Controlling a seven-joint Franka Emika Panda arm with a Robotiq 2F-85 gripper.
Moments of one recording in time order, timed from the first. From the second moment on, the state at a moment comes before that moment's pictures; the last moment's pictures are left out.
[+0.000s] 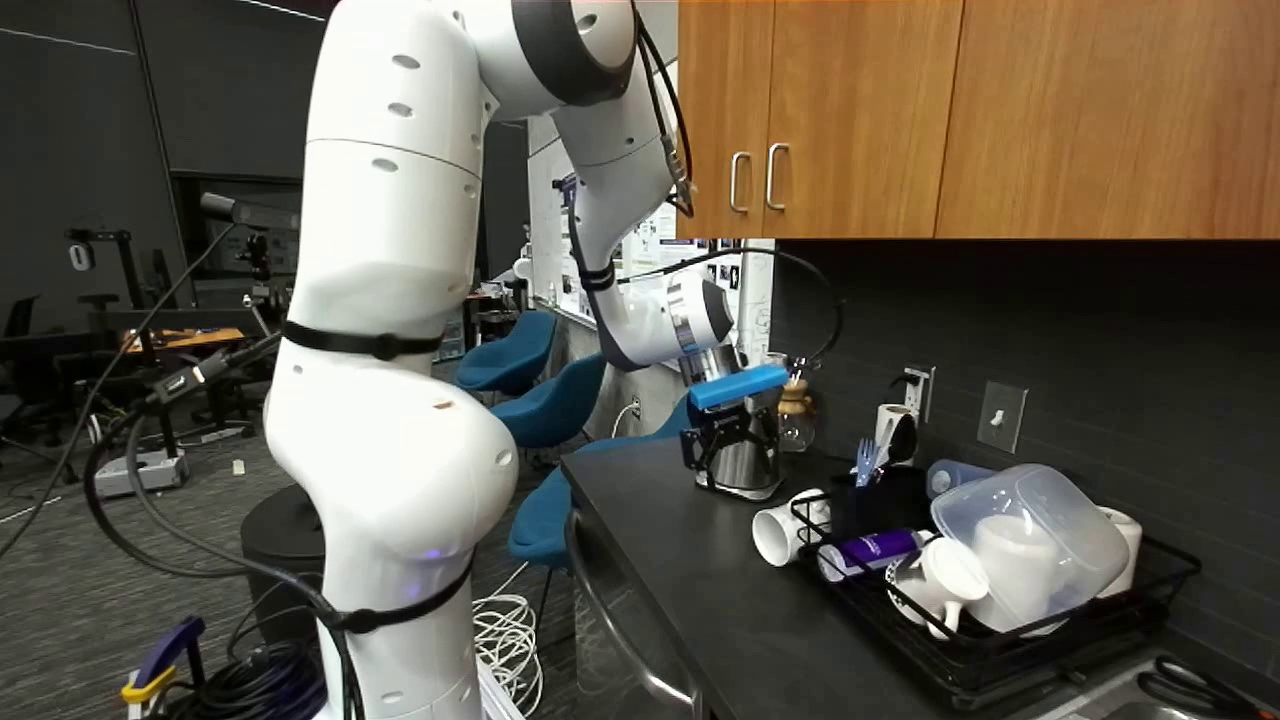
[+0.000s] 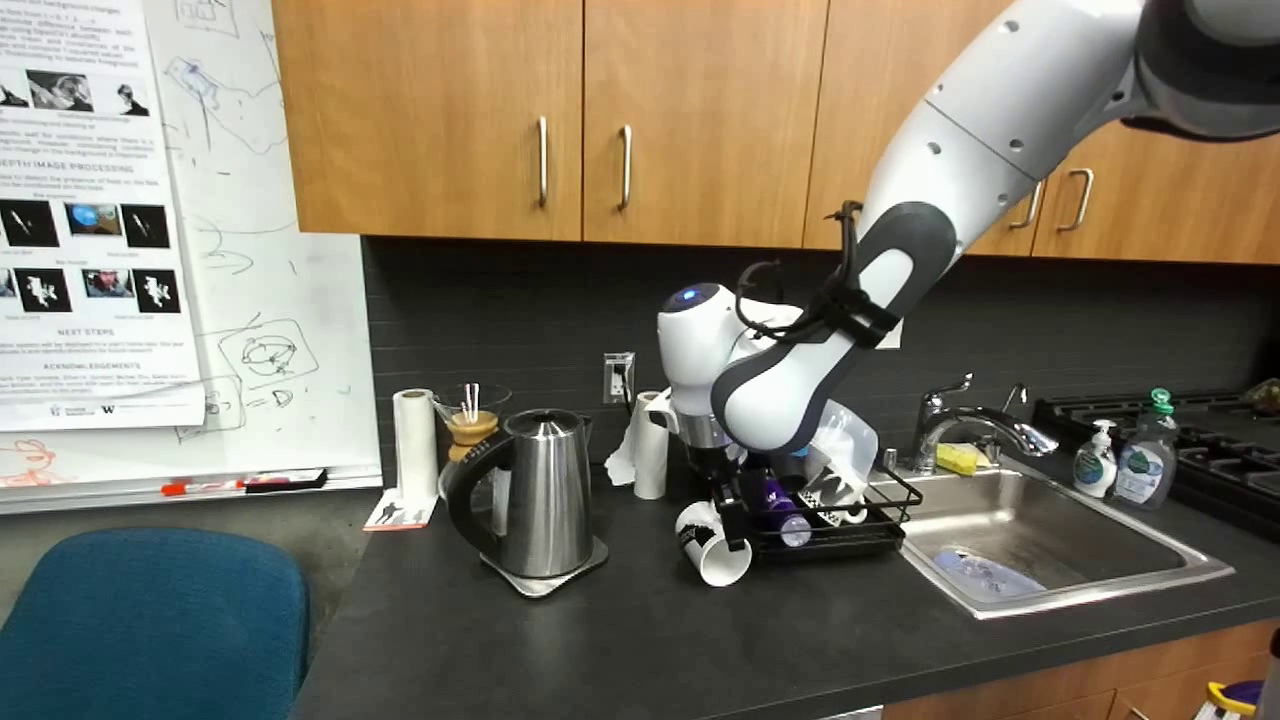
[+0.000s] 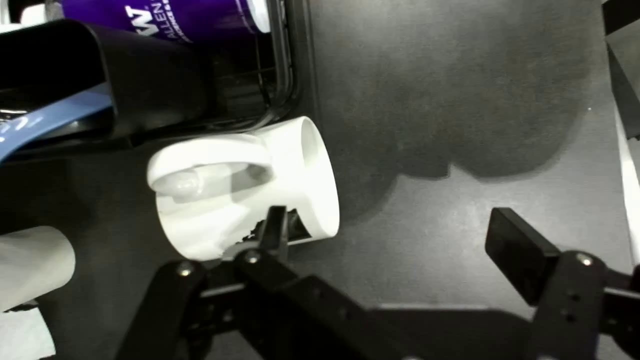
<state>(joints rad) 0.09 0.18 0.10 -2.30 -0.56 2.42 -0.40</state>
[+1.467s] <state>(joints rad) 0.10 0.37 0.01 -2.19 -0.71 2.49 -0.02</state>
